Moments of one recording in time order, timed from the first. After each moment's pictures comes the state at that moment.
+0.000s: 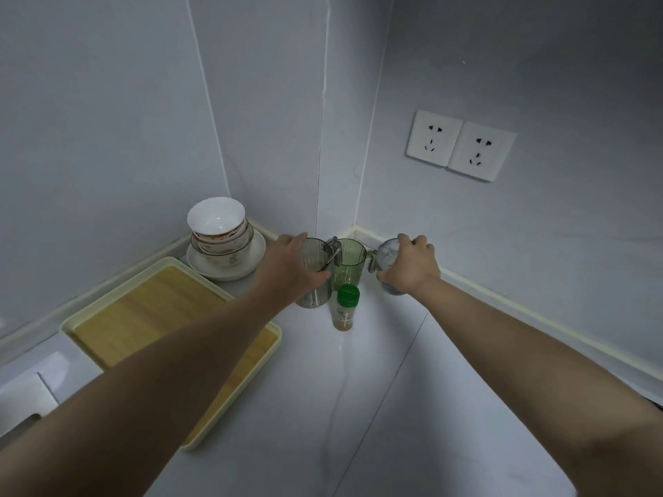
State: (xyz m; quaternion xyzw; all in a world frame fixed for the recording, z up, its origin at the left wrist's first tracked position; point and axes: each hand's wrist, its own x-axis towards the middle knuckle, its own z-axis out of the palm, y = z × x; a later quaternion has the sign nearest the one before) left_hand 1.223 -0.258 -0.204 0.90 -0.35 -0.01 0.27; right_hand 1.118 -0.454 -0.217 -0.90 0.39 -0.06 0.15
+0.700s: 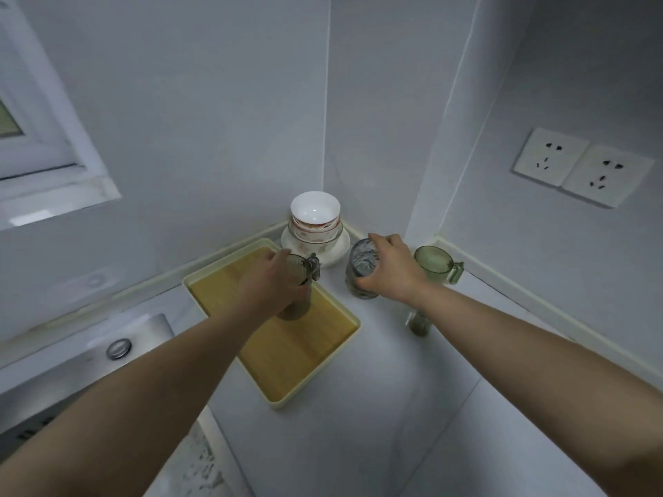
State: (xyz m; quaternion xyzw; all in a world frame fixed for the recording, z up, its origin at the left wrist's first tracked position) left_hand 1.269 -0.095 -0.233 0.95 -0.20 -0.02 0.25; right_hand 1.188 -0.300 -0.197 -0.96 0.15 -0.05 0.23
